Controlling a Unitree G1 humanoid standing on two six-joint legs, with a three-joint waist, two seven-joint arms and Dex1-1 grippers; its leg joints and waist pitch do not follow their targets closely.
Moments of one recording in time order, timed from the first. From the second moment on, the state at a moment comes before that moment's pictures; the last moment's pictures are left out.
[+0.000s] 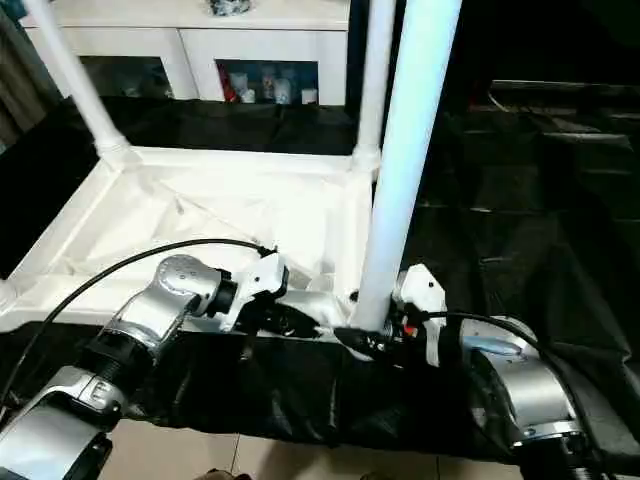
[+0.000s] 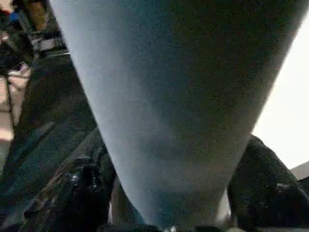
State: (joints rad) left arm -0.64 0.21 -0.32 0.67 0.04 0.01 -1.38; right arm -0.17 -0.51 0.11 0.13 0.25 0.22 1.12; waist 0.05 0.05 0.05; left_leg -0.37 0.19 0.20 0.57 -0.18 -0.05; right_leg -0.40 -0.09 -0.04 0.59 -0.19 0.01
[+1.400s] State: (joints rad) left arm -0.69 0.05 -0.25 0.75 0.12 0.10 -0.93; right arm -0.28 -0.09 -0.04 0.33 0.10 0.11 0.32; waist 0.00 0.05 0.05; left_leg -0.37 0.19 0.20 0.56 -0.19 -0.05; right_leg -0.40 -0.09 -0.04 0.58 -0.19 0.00
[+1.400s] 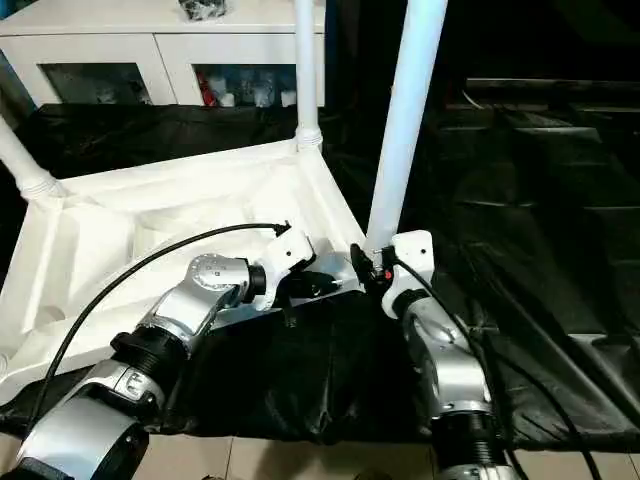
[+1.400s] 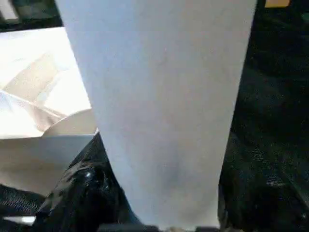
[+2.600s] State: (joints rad) left arm -0.67 0.08 -0.31 0.74 0.11 -0.02 -1.13; right arm 0.00 -0.57 -0.09 0.04 0.31 0.16 0.94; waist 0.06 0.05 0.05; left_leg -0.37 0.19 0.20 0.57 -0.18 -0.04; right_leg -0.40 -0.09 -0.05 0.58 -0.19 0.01
